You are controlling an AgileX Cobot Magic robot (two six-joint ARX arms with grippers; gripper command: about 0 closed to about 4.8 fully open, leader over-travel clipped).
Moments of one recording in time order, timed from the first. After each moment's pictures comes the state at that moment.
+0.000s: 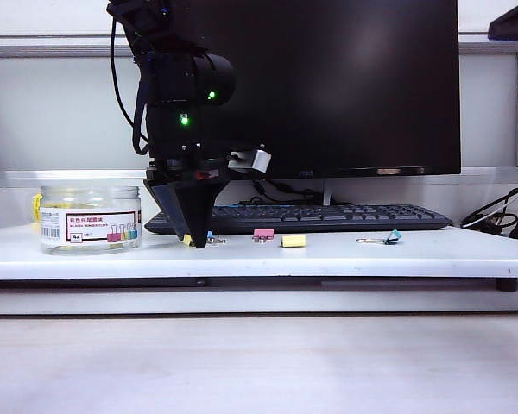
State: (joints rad) left arm -0.52 2.16 1.91 -1.08 0.01 0.55; right arm 0.25 0.02 0.06 0.04 -0.49 0.35
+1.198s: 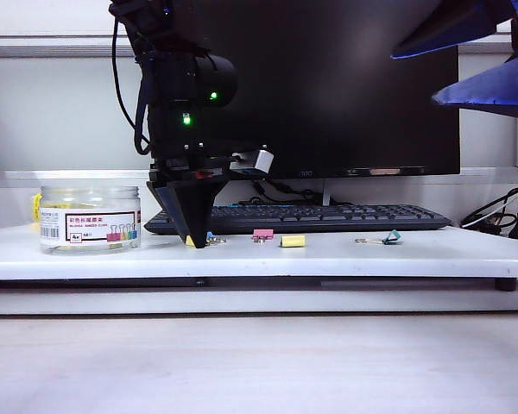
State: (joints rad) left arm -0.52 2.16 1.91 -1.10 0.01 0.53; right arm 0.25 0.84 0.39 0.34 -0.51 0.35
